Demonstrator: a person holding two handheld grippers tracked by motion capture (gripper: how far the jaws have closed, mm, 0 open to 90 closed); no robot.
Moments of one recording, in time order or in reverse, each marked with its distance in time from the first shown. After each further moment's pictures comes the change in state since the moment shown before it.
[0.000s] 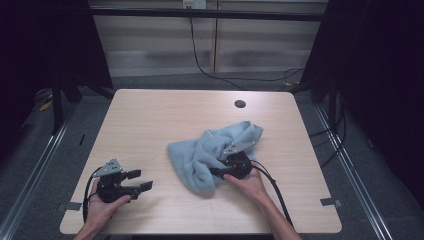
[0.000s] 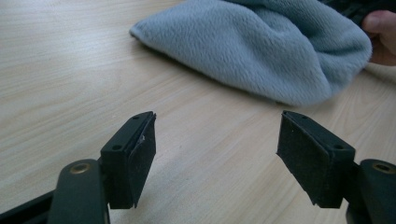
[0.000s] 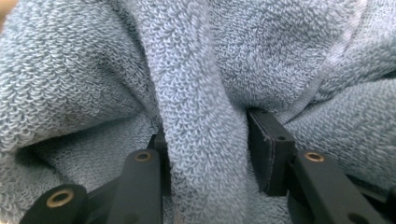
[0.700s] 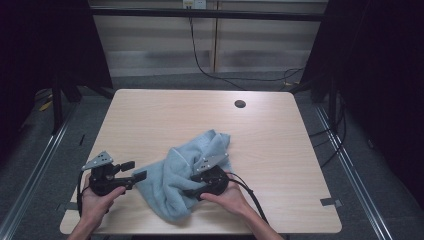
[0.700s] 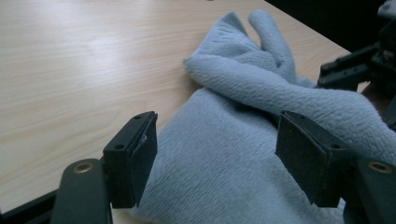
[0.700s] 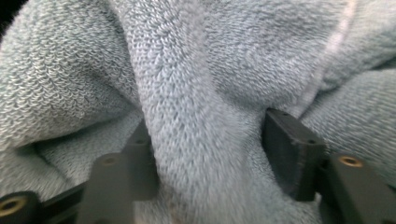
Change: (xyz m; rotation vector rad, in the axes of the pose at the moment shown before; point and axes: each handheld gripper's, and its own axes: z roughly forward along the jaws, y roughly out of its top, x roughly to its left) left arm 0.004 0.025 -0.012 -0.062 0.014 -0.034; right arm 0.070 0.019 0.019 0.030 0.172 -0.083
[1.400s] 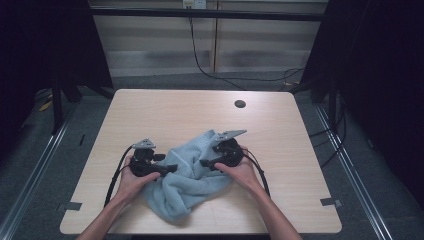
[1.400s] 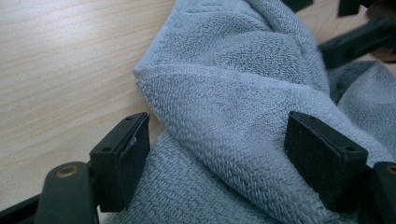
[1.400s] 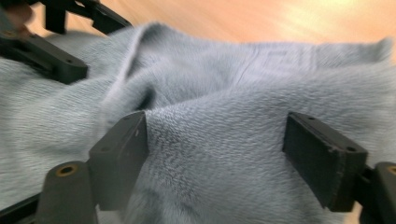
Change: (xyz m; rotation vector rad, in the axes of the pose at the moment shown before) left arm 0.005 0.016 0.101 0.183 -0.068 0.022; right arm -0.077 0.012 -0.015 -0.027 -0.212 0.113
